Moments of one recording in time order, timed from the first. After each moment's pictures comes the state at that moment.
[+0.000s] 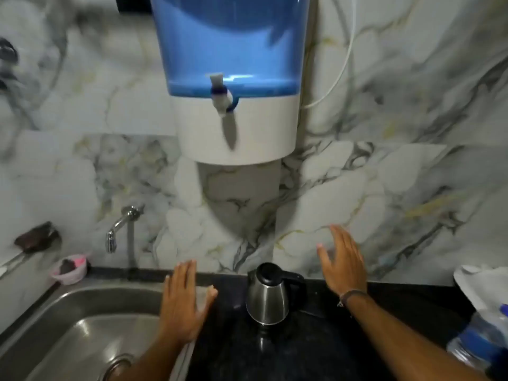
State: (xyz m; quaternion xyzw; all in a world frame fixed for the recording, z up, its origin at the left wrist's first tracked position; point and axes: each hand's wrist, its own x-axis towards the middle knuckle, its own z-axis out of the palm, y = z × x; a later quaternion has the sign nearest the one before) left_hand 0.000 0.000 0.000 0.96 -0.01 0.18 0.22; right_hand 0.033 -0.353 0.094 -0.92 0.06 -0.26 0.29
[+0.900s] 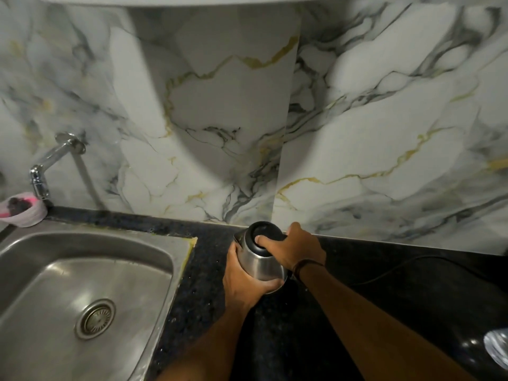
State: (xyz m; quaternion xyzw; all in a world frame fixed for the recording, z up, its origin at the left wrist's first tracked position) left_hand 0.100 -0.167 -0.158 0.84 0.15 0.06 0.53; right_hand 0.158 -0.295 -0.043 -0.94 0.14 0.11 0.28
